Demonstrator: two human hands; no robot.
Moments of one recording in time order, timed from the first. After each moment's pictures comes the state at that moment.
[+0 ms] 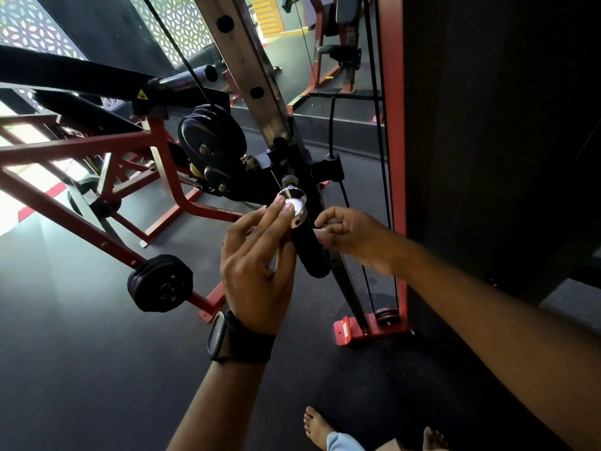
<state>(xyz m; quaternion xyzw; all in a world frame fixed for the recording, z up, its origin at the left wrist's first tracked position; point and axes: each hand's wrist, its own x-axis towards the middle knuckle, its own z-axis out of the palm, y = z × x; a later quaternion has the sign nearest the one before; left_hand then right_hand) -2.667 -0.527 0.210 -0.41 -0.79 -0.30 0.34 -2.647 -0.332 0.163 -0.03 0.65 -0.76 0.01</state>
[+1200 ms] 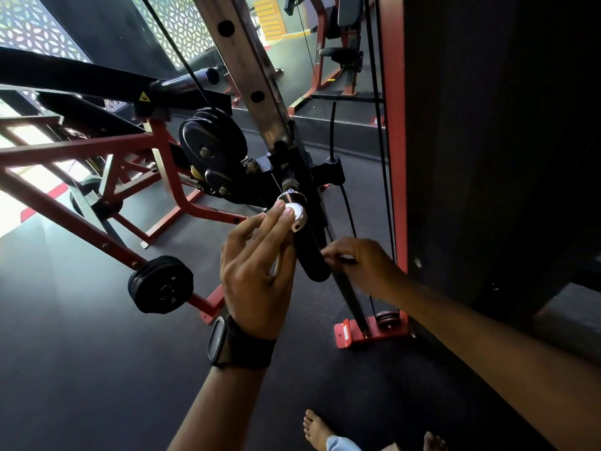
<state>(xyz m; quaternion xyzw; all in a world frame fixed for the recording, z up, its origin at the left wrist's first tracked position) -2.667 -0.527 0.207 -0.41 -0.79 -0.31 0.35 -2.645 -0.344 0.106 -0.09 0.82 -0.53 -0.19</state>
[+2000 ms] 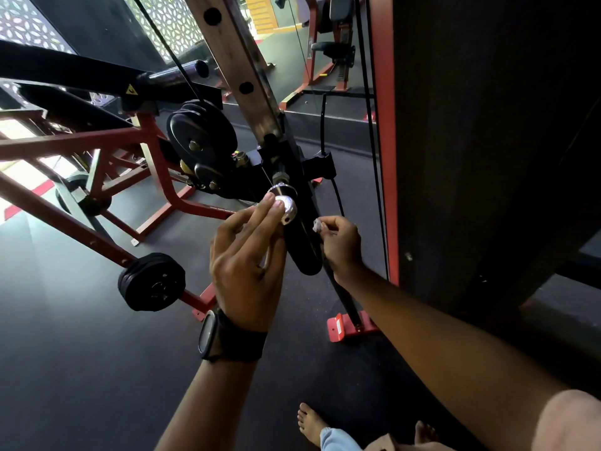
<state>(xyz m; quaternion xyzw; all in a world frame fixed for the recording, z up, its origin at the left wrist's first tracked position) -2.670 -0.526 0.207 -0.41 -0.78 -0.29 0.36 -2.693 -0.378 0.081 0.27 0.65 -0.65 -0.28</state>
